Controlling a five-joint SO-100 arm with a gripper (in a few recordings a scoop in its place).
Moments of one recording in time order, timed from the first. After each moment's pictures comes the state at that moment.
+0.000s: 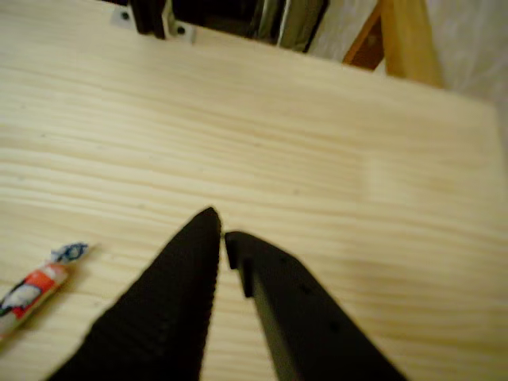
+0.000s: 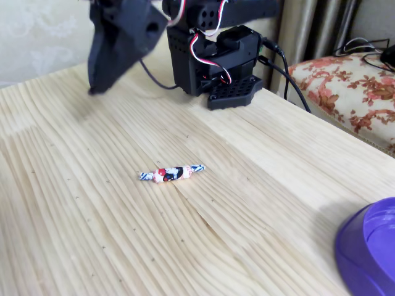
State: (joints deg) arm -4.2 175.9 162.0 62.8 -11.2
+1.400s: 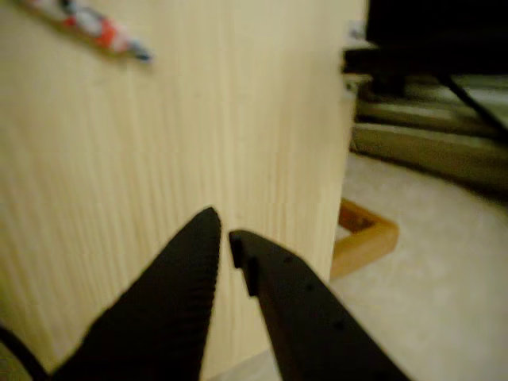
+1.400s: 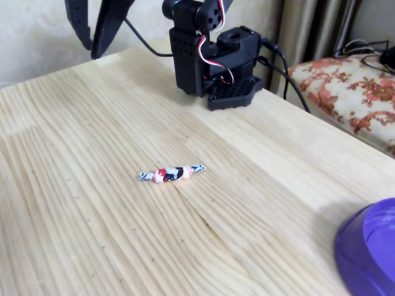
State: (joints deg) arm -16.3 137.5 124.1 83.7 -78.8
